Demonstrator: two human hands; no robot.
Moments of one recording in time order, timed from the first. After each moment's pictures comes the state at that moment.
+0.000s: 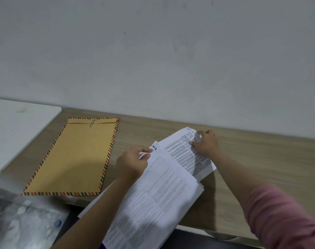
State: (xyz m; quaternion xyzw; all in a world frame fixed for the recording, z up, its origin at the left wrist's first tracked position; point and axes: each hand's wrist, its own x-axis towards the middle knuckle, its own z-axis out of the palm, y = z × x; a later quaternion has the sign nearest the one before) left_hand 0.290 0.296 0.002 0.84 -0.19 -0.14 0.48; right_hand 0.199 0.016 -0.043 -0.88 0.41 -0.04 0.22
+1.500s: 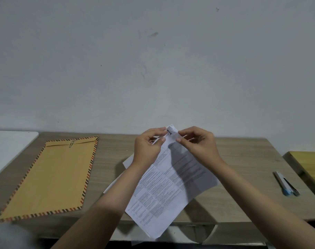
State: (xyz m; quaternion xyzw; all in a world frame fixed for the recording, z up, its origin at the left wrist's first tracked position) left_hand 0.211 0.225 0.104 0.63 -0.36 -0.13 0.67; right_hand 0.078 0.120 0.125 -0.75 0.19 -0.39 0.50
